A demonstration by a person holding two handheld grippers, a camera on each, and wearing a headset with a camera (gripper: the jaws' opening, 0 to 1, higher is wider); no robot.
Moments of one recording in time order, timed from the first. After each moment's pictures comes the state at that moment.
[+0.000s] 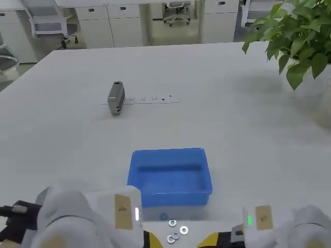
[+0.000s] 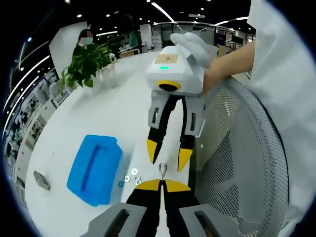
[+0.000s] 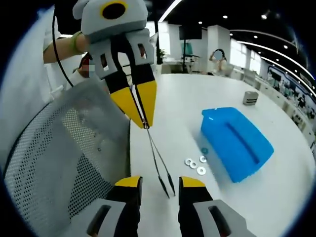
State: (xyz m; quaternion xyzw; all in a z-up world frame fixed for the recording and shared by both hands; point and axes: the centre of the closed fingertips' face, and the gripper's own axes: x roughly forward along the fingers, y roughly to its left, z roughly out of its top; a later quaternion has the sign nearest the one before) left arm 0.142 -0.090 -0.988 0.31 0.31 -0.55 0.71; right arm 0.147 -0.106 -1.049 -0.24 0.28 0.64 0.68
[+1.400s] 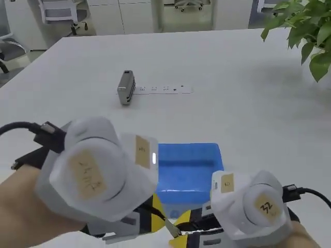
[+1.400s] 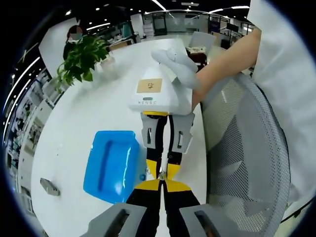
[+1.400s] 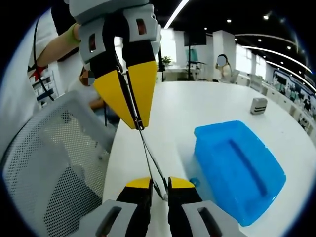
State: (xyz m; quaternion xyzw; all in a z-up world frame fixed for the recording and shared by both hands) left arm 0.189 -0.065 -0.975 0.36 0.35 -0.55 0.67; right arm 0.194 -0.052 -1.051 -0.19 0.25 0.66 0.68
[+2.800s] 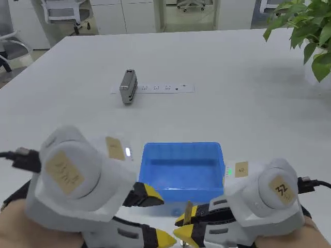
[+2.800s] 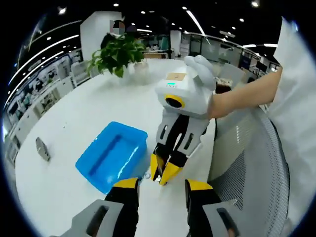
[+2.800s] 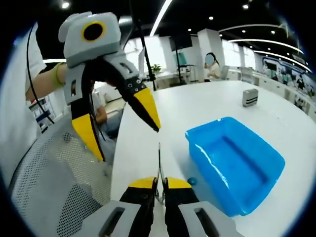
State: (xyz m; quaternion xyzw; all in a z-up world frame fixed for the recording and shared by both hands) left arm 0.186 -0.055 -0.979 0.14 0.33 -0.45 0.82; right arm 0.201 -0.059 -1.035 -0.10 0.27 0.65 0.70
